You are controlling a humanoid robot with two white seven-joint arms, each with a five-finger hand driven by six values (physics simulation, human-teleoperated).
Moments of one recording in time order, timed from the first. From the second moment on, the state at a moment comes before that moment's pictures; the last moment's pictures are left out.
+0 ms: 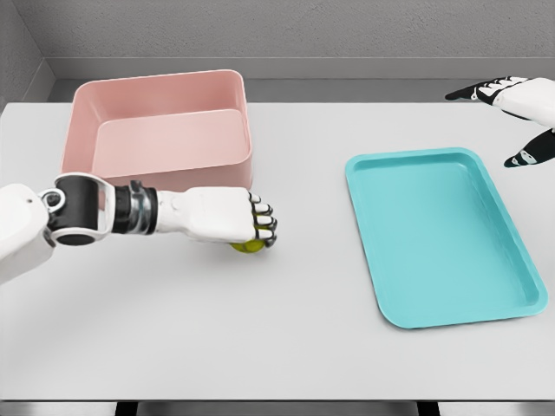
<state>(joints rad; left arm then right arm) -0.84 0.72 -1.06 -1.64 -0.70 -0.61 -0.28 -0.52 -1.07 0.34 -1.73 0.13 -0.16 0.61</state>
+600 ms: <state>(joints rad) -0.87 0.73 -0.74 -1.51 -0.50 -0.61 -0.29 -0.52 -1.07 0.34 -1.73 0.13 -0.16 0.61</state>
